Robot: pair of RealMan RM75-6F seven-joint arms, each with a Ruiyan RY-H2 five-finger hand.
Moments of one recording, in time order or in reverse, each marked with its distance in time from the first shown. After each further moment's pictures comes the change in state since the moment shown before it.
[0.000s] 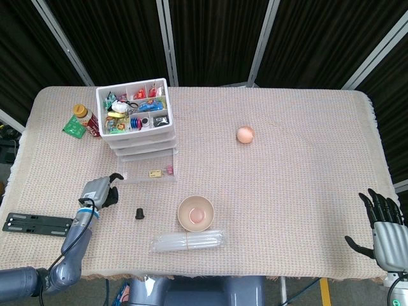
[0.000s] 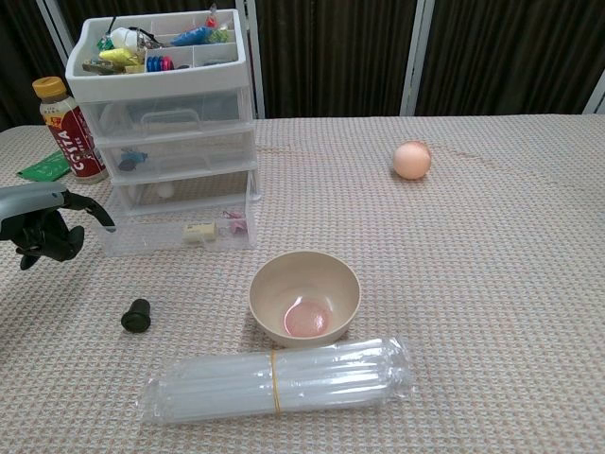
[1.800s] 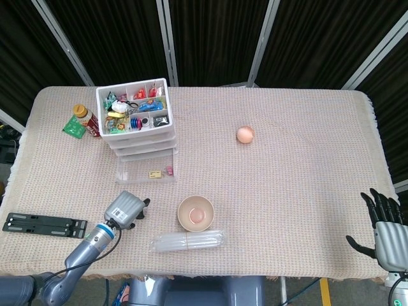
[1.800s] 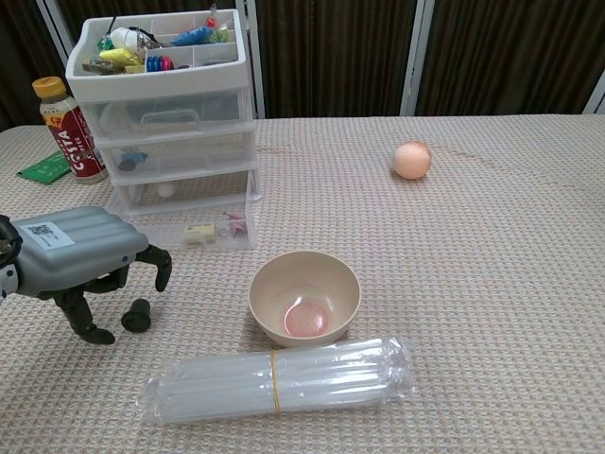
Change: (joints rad) left arm -0.023 -0.021 0.216 0.048 0.579 -0.068 0.312; right arm -0.002 0.003 0.004 -0.002 0.008 0.001 0.008
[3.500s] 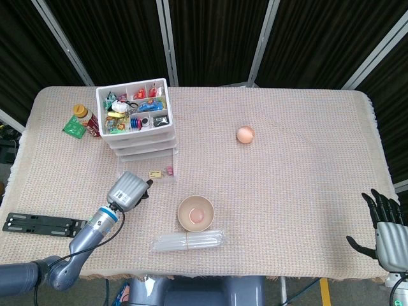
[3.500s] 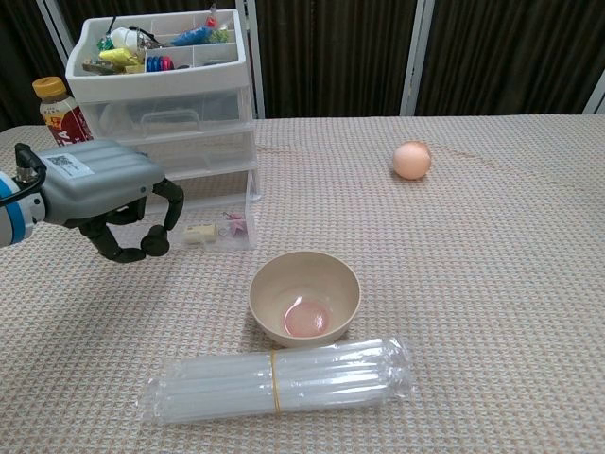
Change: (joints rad) left arm -0.055 0.014 -0.114 0.042 -0.002 0.002 0.009; right arm -0.004 0.007 0.002 -0.015 0.013 -0.004 0.012
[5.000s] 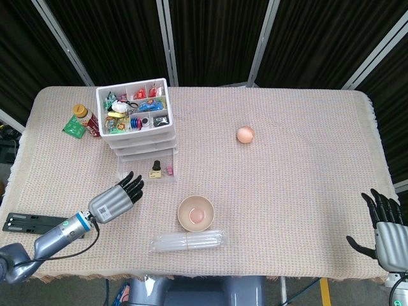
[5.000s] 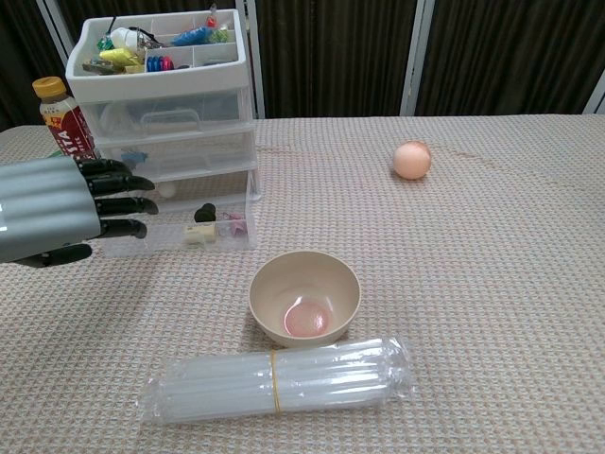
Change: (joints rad) left arm 0.024 0.070 0.272 0.405 0.661 0.208 -0.142; right arm 0.000 -0.004 0.000 0.004 -0.005 0.003 -0.010
